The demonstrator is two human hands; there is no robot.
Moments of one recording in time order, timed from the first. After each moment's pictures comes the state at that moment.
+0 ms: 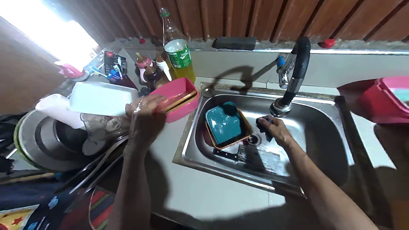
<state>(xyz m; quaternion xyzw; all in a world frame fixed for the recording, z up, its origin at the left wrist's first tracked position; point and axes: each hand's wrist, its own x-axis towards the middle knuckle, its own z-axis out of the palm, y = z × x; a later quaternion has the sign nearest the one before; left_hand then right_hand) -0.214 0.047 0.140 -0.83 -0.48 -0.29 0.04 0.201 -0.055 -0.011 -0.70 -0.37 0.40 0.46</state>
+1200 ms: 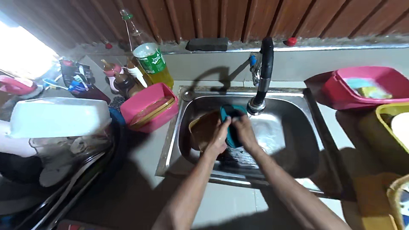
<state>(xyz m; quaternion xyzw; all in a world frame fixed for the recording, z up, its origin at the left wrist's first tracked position) 0.028 -0.015 0.029 -0.42 -0.42 -0.26 -0.76 0.136 -0.064 -0.002 -0.65 -0.40 0.31 0.57</state>
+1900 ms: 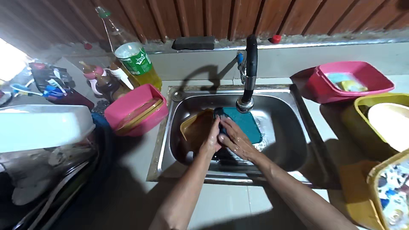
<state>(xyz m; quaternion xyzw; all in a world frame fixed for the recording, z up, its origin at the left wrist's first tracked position) 0.044 -0.015 0.008 -0.34 -0.41 -0.21 -0.82 0.155 -0.098 -0.022 -0.65 -0.65 0.19 0.34</state>
